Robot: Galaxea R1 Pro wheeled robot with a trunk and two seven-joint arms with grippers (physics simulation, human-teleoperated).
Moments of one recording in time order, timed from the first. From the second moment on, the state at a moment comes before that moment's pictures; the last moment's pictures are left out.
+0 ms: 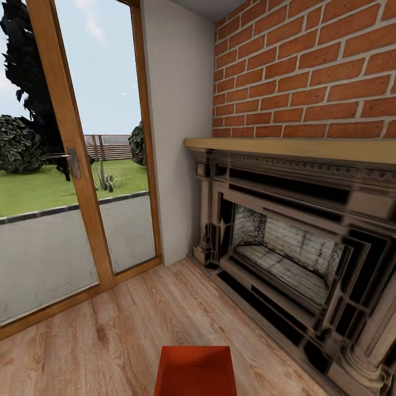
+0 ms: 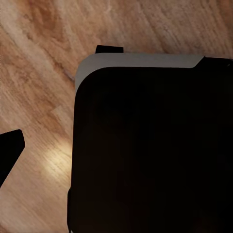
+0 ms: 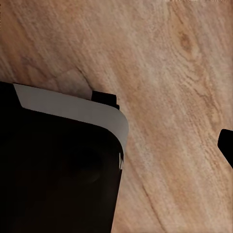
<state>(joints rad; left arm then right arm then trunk) 0.00 0.01 0.01 -0.06 0.08 -0.05 0.00 -0.10 -0.01 0.58 0.03 -0.37 -0.15 -0.05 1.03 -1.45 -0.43</state>
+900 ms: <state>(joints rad) 0.00 0.01 0.01 -0.06 0.08 -0.05 0.00 -0.10 -0.02 0.58 0.03 -0.38 -0.15 -0.05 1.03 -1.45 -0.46</state>
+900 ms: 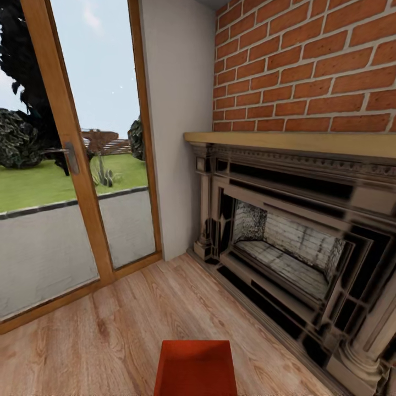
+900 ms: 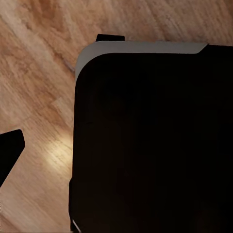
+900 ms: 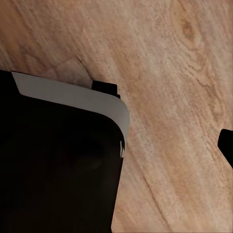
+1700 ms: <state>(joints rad) 0.00 0.01 0.00 -0.06 0.07 -0.05 0.00 -0.10 -0.01 0.58 0.03 -0.38 -0.15 -0.05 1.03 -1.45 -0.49</state>
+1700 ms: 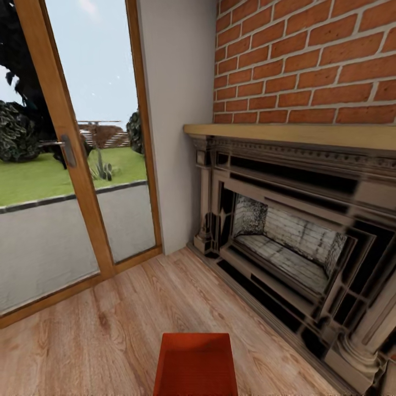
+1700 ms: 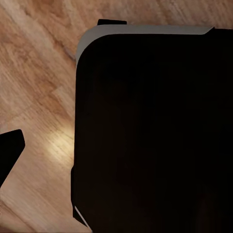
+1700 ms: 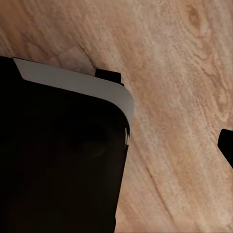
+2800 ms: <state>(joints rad) 0.00 0.01 0.00 -0.07 0.07 -0.05 0.00 -0.10 -0.02 0.58 0.03 -0.38 -0.15 -0.05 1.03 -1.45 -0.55</state>
